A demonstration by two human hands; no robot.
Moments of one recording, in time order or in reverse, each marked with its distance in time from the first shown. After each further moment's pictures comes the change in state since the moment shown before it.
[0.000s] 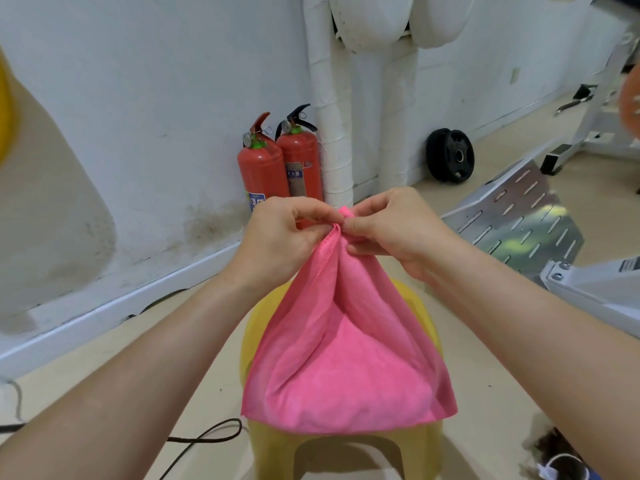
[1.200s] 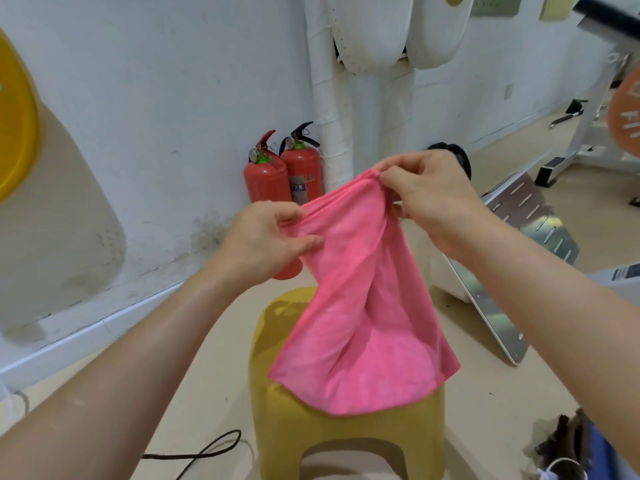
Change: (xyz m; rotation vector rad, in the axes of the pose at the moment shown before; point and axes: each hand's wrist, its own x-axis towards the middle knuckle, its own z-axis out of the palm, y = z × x) left_hand 0.000 -0.003 -0.037 0.281 -0.032 -0.039; right_hand -0.010 -0.039 -0.019 -0.131 0.242 -0.343
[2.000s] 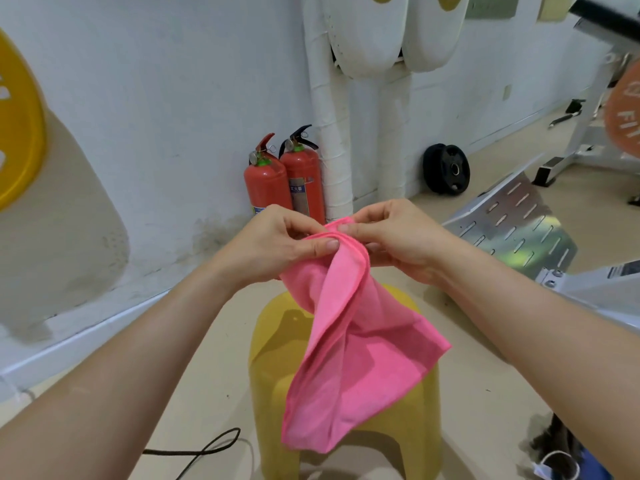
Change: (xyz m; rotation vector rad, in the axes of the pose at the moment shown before) left_hand -0.005 0.028 -0.008 -0.382 -0.320 -0.087; right_hand -0.022 0.021 0.009 0.175 -0.402 0.299
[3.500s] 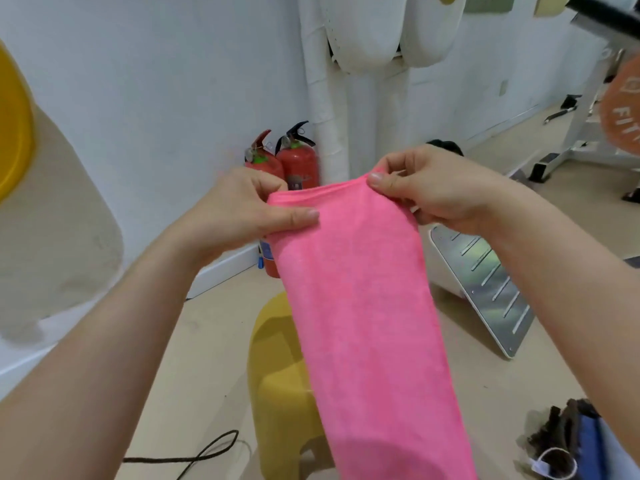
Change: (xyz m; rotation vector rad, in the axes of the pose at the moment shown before) left_hand 0.002 0.022 -0.037 -0.090 0.107 -0.064; right_hand -0.002 -0.049 -0.037 -0.351 -0.020 -0.138
